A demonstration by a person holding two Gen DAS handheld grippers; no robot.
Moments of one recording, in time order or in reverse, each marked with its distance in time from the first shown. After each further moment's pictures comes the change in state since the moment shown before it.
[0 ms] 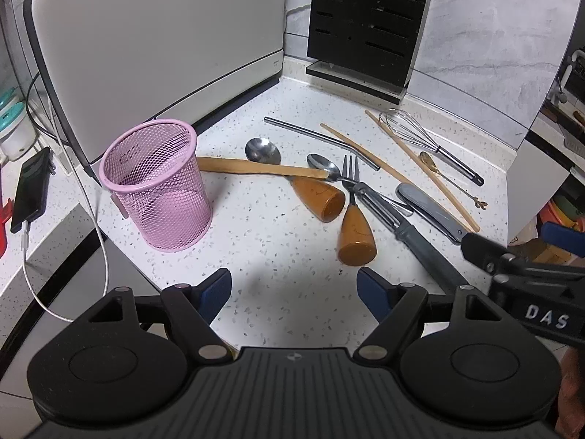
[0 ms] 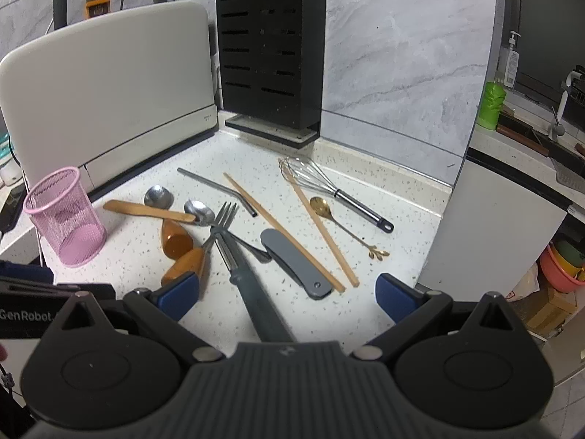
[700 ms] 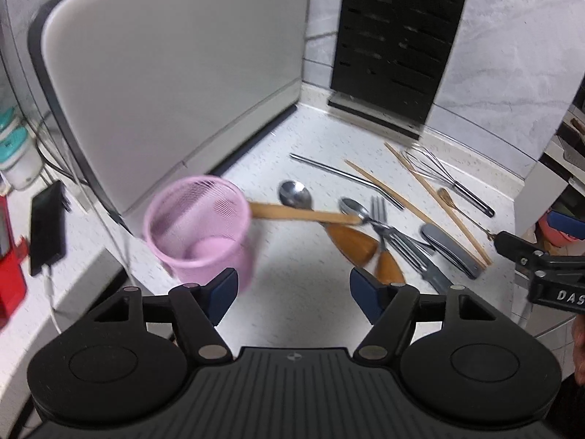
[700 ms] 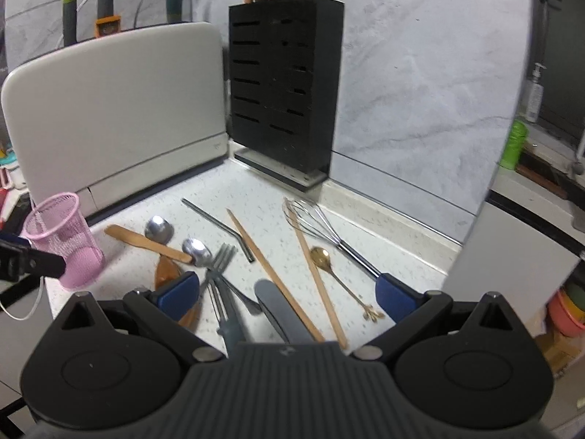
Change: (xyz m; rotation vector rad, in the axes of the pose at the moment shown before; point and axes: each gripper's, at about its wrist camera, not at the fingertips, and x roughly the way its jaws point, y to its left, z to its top) left arm -0.016 0.046 0.051 0.024 -0.007 -0.004; right arm 0.013 -0.018 0.043 -0.079 -0.060 0.078
